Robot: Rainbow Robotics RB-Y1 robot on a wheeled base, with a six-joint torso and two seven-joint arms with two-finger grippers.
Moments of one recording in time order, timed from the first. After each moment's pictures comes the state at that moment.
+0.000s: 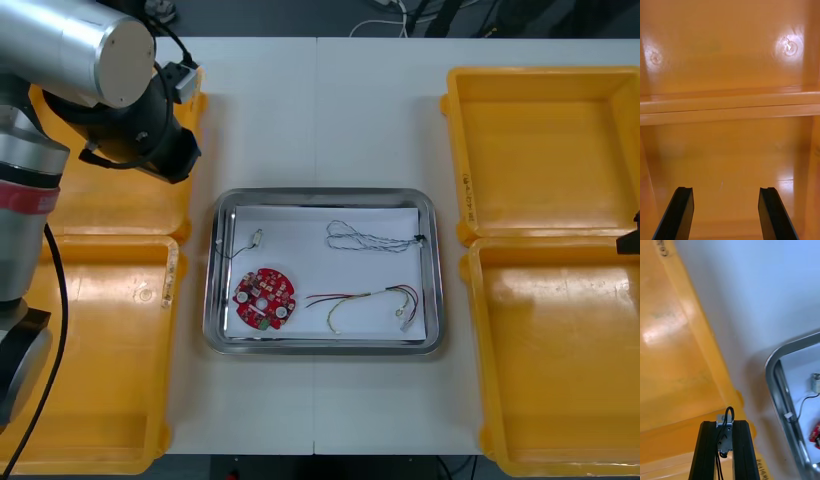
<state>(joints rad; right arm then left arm) -0.24 -0.73 -0.34 -2.13 -0.81 1.92 1.30 -0.81 0.45 -0.14 -1.70 0.42 1.90 -1.53</state>
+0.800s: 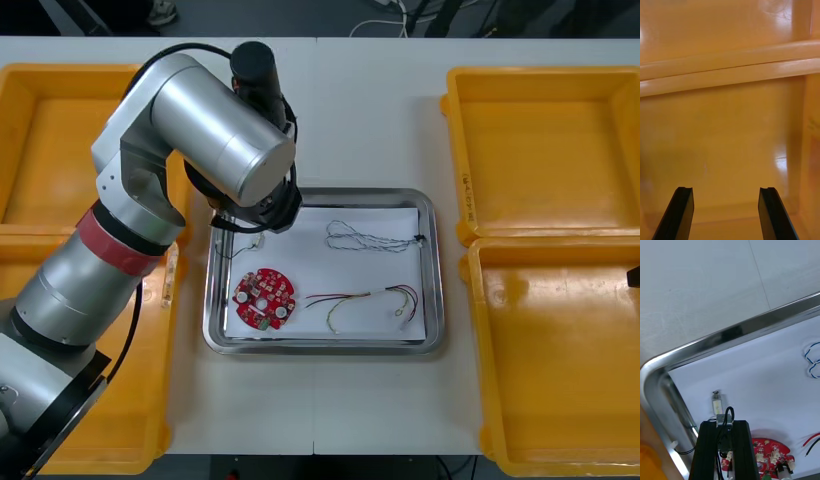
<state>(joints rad) -0.16 -0.73 -0.34 -2.10 -0.77 1.92 1.30 -0.78 0.32 -0.46 -1.72 0.36 1.77 -1.20</state>
